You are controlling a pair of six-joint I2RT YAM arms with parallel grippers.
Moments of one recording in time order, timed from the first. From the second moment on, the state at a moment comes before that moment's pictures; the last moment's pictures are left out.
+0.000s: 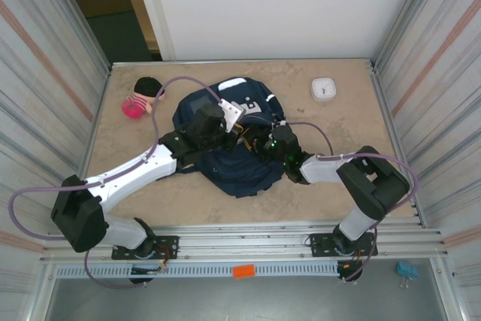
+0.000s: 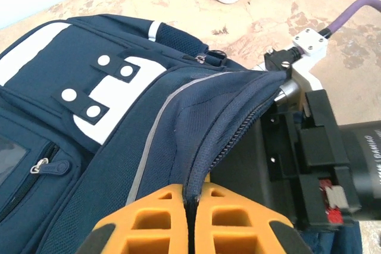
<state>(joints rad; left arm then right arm) -0.78 1.36 1.04 -0.24 -0.06 -0.04 0.69 1.64 0.63 0.70 -0.14 1.54</state>
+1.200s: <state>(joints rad) -0.68 1.31 0.96 -0.21 0.11 -0.07 0.62 1.07 0.66 -0.03 -0.12 1.13</state>
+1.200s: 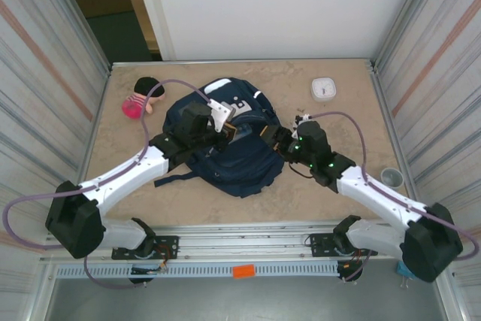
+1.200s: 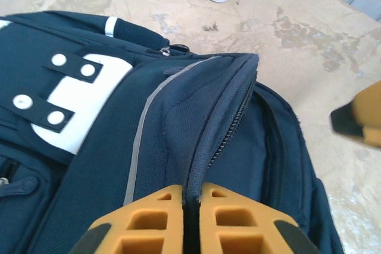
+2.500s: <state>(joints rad) -0.44 1.29 0.62 -0.36 0.37 0.71 0.80 1.51 0.83 -0.08 -0.12 -1.07</state>
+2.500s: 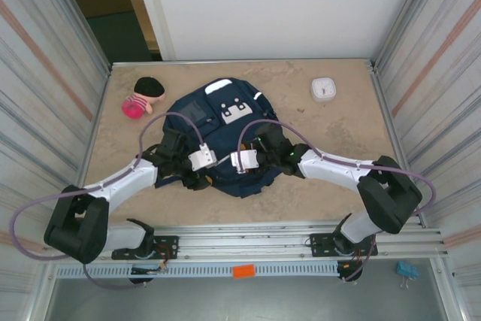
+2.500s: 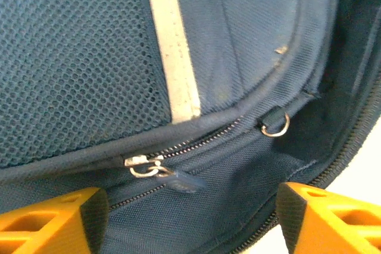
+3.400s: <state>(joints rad) -0.48 1.09 0.58 -0.34 0.33 0.46 0.75 1.51 0.81 0.09 -0.14 -1.00</state>
